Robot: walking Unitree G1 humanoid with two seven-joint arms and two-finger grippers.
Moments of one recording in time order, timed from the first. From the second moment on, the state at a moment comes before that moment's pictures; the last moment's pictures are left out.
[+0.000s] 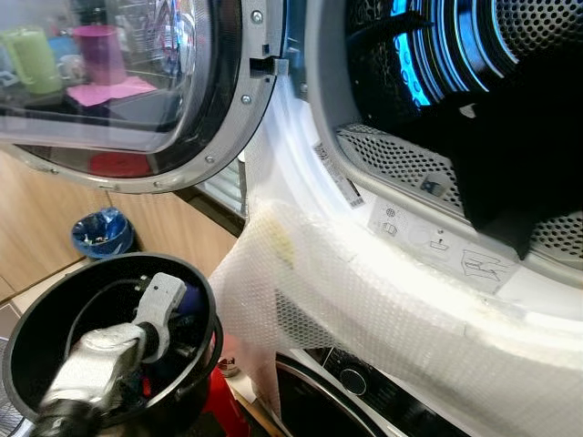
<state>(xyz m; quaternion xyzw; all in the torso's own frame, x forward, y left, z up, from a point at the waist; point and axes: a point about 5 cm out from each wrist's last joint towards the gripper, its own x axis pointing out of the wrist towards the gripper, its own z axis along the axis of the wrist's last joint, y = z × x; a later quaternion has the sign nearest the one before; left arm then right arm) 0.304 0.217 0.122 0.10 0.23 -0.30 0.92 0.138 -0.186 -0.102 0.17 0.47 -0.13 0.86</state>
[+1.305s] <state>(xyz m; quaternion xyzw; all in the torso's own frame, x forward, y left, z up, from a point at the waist) 0.276 0.038 0.230 -0.04 0.08 -0.74 0.66 0.151 -0.185 -0.097 0.20 0.44 -0.15 0.86</state>
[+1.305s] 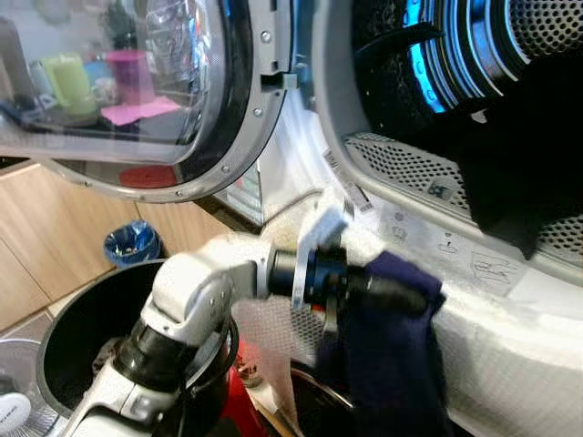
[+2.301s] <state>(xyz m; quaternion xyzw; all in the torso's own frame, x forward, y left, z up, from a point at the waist) 0.273 0.074 0.110 0.05 0.26 -0.64 0.72 0.096 -0.210 -0.040 0.14 0.30 0.24 0.91</state>
